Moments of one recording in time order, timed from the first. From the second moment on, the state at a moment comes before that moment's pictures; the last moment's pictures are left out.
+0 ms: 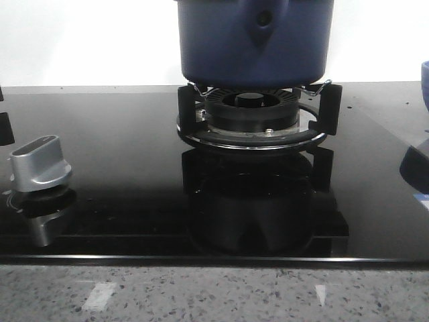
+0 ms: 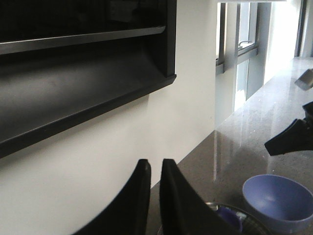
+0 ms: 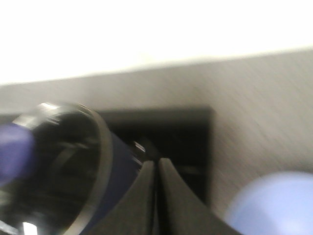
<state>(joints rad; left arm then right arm) 0.01 1.44 -1.66 -1.38 1.01 1.30 -0.18 1.22 -1.29 0.70 0.80 -0.42</state>
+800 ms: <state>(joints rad) 0.02 0.65 -0.63 -1.48 0.34 1.54 0.06 0.57 -0.50 0.86 0.17 -0.78</state>
